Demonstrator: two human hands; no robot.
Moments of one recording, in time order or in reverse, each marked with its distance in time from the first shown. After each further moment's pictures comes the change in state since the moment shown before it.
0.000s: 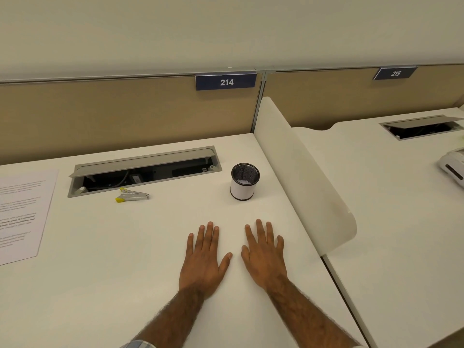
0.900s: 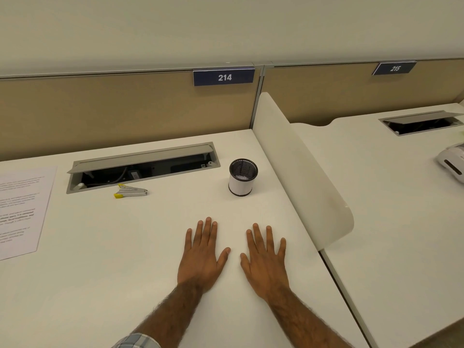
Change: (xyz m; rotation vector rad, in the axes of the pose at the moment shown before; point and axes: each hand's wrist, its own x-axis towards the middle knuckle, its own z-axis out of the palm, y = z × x) left_hand -0.002 0.000 -0.001 -0.016 0.018 0.017; right_hand -0.029 0.010 0.019 -0.052 0.102 -0.075
